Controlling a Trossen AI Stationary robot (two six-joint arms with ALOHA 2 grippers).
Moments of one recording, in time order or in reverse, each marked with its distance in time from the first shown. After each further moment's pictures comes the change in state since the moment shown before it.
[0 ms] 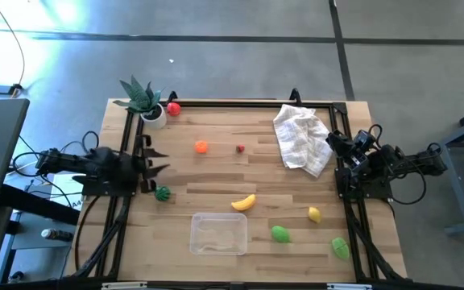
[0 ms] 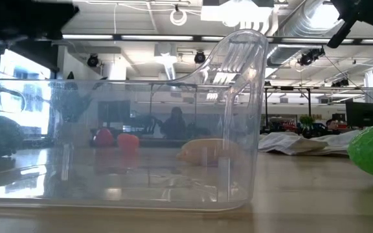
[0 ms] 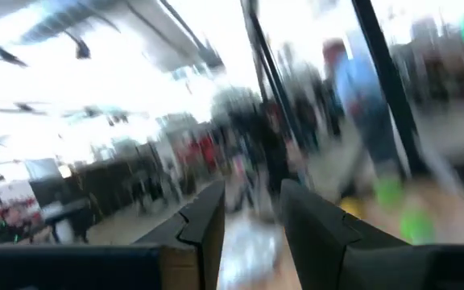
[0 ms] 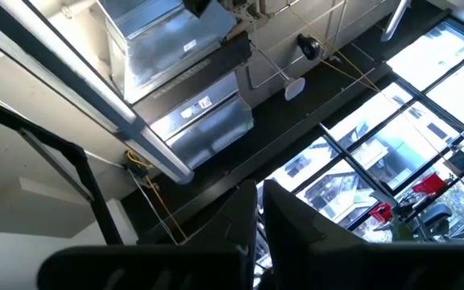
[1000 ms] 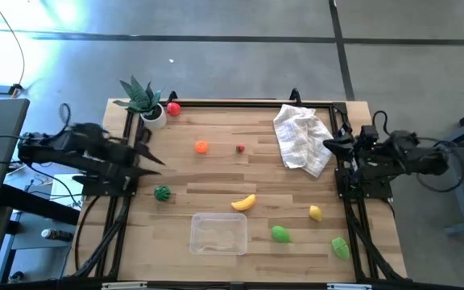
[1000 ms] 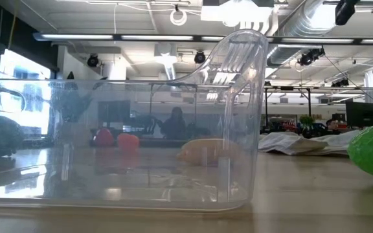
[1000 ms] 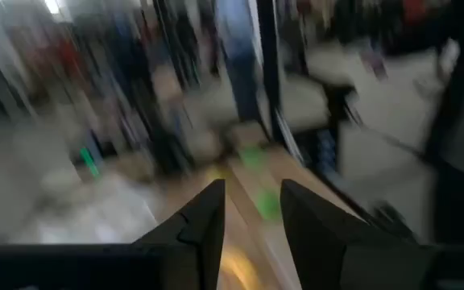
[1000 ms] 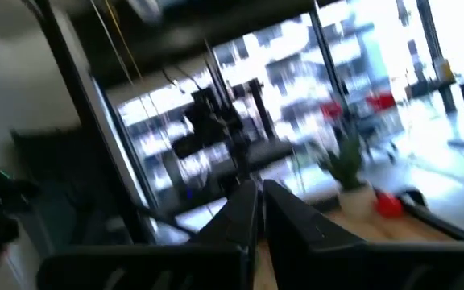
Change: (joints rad) left arm 0.000 0.507 0.775 -0.769 0.308 -0.263; right arm 0.000 0.035 0.505 -1.036 -0.148 -0.157
